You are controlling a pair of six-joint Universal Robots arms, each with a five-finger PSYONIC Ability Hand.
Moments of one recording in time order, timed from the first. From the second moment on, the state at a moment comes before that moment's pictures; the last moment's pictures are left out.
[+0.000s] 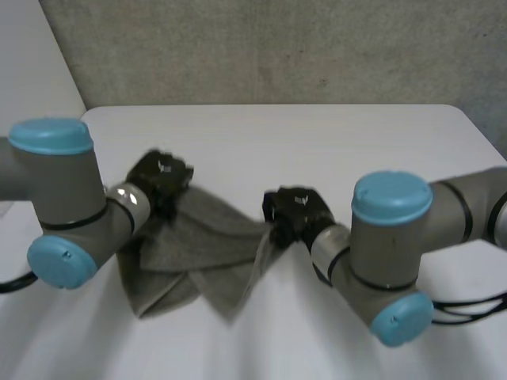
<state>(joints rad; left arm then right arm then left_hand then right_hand) 4.33 -2.11 -1.35 3.16 -1.44 3.73 2.21 -0.95 1.39 -0.15 1.47 3.17 1.13 1.20 1.19 1.20 0.97 1.29 1.29 1.34 1.33 1.14</state>
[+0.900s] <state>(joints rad) 4.04 -1.85 -1.73 3.21 -1.66 3.11 1.99 -1.02 1.19 0.28 1.07 2.50 0.24 0.24 0.24 0.24 0.07 1.11 1.13 1.16 1.15 0.97</state>
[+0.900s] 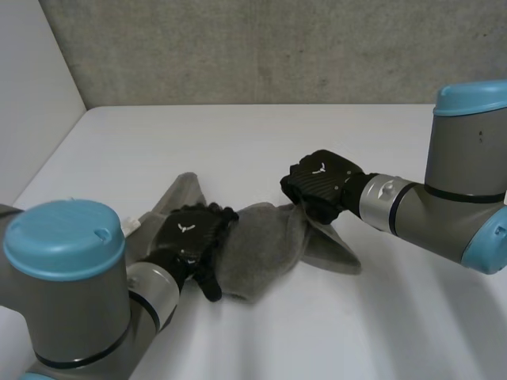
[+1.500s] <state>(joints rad) 4.27 -2.00 -1.38 3.16 -1.48 3.40 1.83 -1.35 1.72 -0.09 1.16 3.11 0.22 0.22 0.22 0.22 0.04 0.38 0.38 0.37 0.37 0.16</state>
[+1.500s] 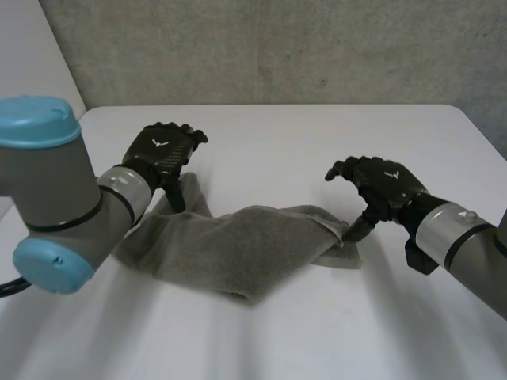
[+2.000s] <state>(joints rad) 4.32 -2.20 -1.21 2.92 -1.46 3.50 1.84 -1.21 1.76 -0.16 1.23 3.12 0.40 0.40 0.40 0.40 0.23 0.38 0.38 0.37 0.37 0.16</state>
